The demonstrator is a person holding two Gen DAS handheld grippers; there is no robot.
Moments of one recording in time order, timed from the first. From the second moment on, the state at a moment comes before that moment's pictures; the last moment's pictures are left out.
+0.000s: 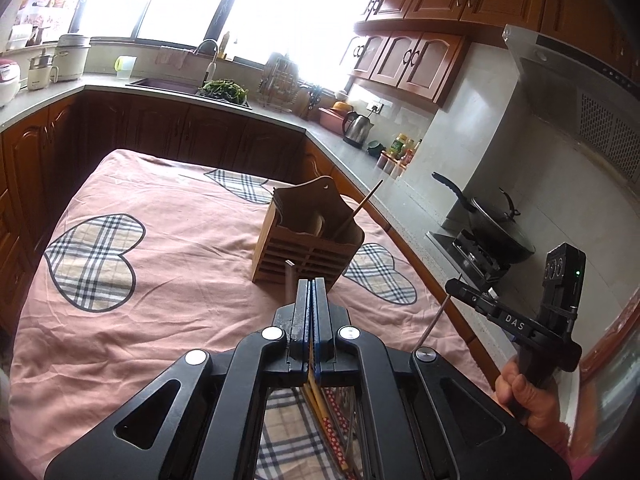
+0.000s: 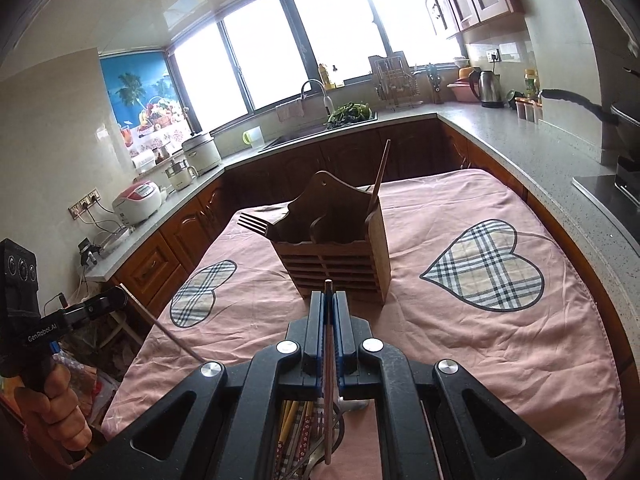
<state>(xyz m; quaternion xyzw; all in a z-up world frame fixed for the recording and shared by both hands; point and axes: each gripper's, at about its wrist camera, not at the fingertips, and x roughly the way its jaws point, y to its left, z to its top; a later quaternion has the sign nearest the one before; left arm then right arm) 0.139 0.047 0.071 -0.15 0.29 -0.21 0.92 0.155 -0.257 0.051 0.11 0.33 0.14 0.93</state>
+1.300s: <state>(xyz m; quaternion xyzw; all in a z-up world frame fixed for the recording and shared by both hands) 0.317 0.084 -0.100 -0.12 0.49 -0.01 0.86 0.187 -0.276 0.053 0.16 0.32 0.17 0.92</state>
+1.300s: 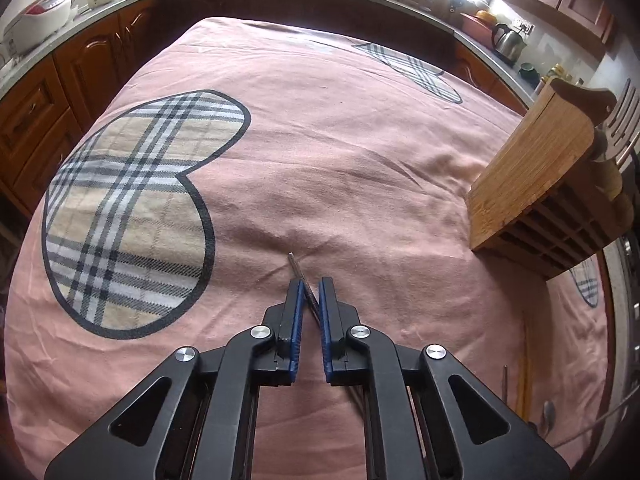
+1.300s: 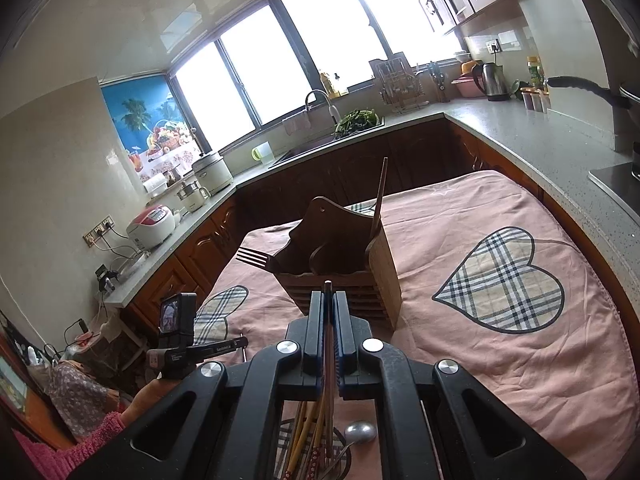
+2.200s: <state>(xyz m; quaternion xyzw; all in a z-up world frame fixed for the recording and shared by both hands) 0.204 0.058 0.056 -0.16 0.32 -0.14 0.92 0.163 -0.261 0.085 0.15 0.28 0.19 0.93</state>
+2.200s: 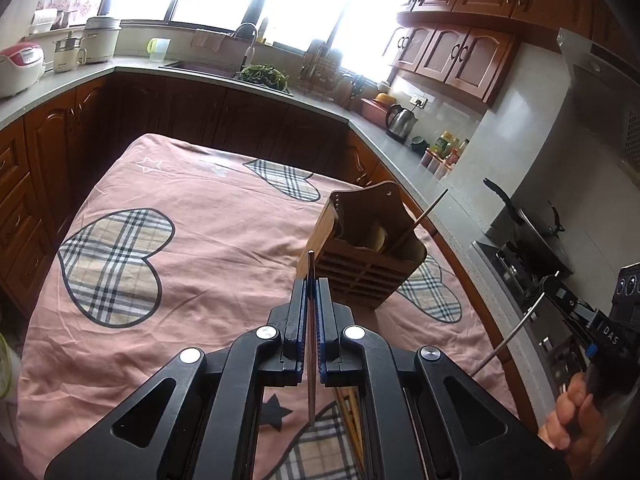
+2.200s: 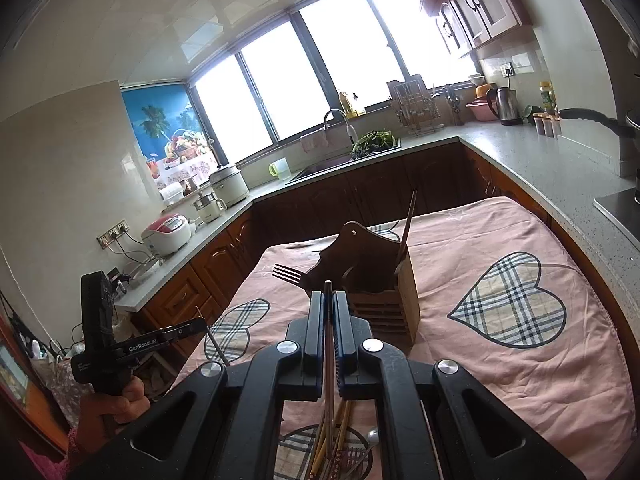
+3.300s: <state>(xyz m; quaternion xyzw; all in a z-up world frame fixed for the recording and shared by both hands) 0.320 0.033 0.153 -0.20 0.16 -0.15 0.96 0.290 -0.264 0.141 0.13 0.16 0.13 0.97</state>
